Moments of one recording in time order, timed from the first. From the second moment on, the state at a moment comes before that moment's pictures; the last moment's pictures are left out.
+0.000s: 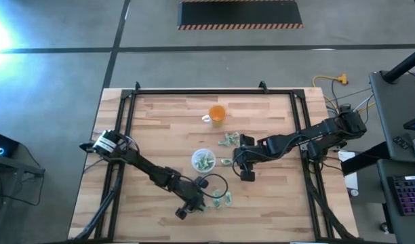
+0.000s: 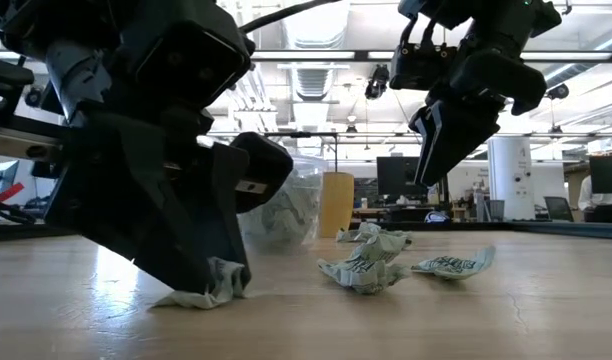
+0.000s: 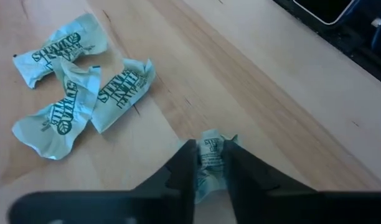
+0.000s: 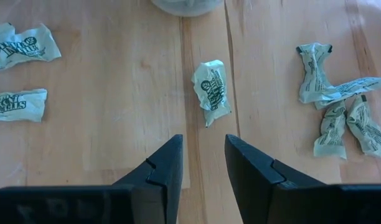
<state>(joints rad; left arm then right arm) -0.44 1.93 0.89 0.37 0.15 0.06 0.18 1.54 0.91 -0.46 0.13 0.24</state>
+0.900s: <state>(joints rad) -0.38 1.42 0.84 -0.01 -0.47 0.30 0.18 1.54 0.83 -0.29 0.14 0.18</state>
